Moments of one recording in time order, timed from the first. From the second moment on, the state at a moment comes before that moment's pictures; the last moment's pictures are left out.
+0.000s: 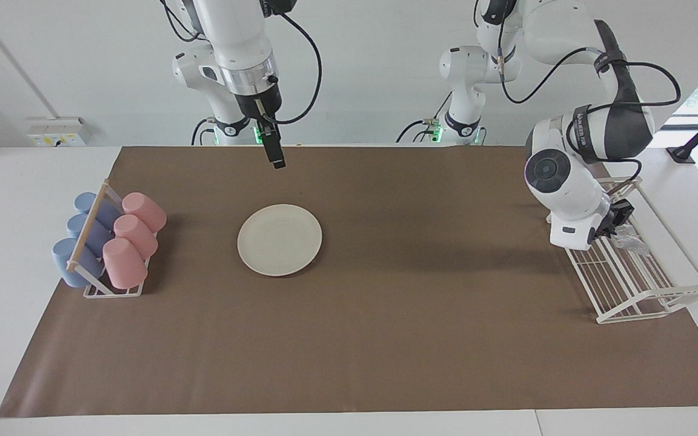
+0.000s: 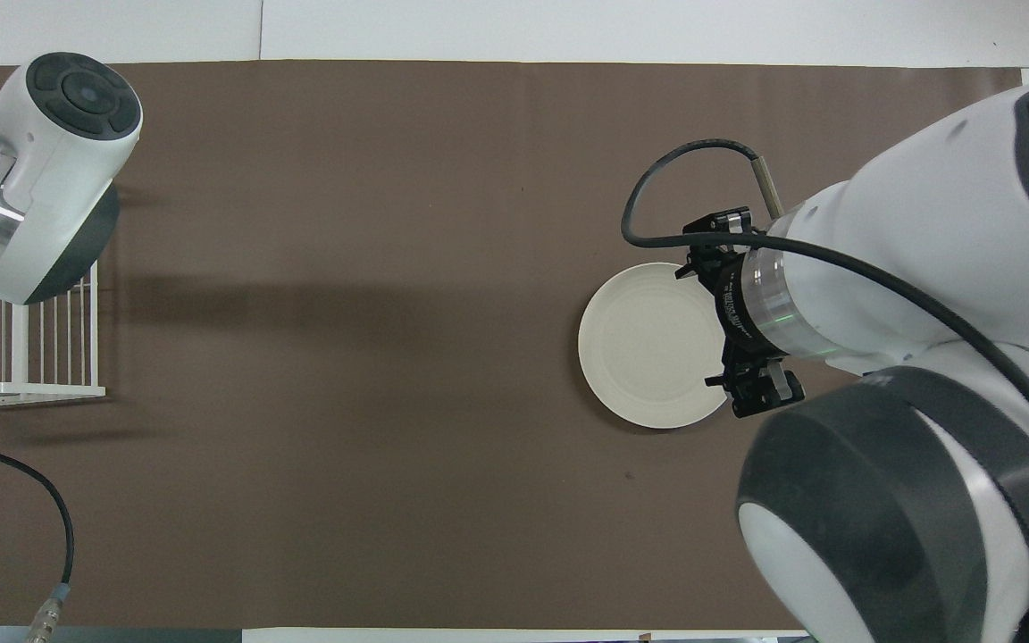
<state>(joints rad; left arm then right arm) -0.11 0.30 -0.09 -1.59 0.76 1.66 -0.51 0.48 0.01 -0.07 -1.59 0.09 1.61 1.76</state>
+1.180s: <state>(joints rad) -0.01 0.11 -0.10 -1.60 -0.60 1.53 -0.26 0.53 0.25 -0.07 -1.32 0.10 1.57 1.87</state>
